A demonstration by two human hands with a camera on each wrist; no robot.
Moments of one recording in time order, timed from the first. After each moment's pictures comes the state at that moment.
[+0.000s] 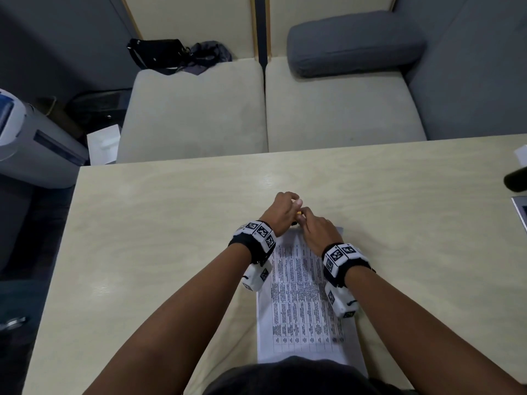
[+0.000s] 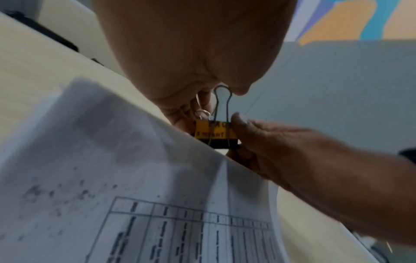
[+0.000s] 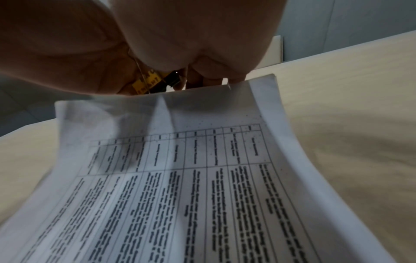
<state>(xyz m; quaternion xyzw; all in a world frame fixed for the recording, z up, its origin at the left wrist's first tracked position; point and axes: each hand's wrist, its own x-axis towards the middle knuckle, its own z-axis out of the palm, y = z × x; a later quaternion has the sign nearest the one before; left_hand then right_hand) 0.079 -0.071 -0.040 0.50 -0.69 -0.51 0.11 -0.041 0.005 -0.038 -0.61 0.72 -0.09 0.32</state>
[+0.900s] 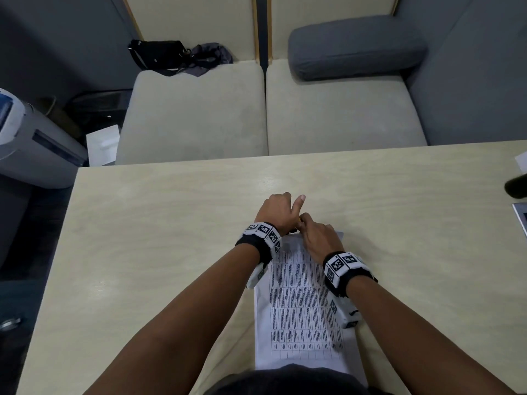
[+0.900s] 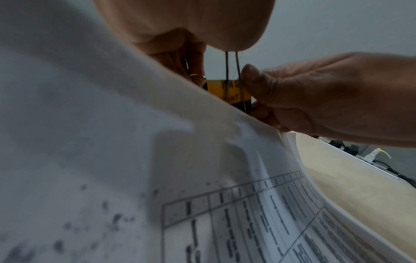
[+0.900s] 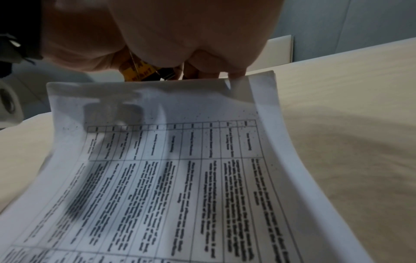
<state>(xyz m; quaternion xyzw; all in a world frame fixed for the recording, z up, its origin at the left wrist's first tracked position) 0.072 -0.078 -0.028 0.55 -0.78 -0.30 0.06 -0.040 0.009 -0.029 -0.65 0.70 -0.05 0.29</state>
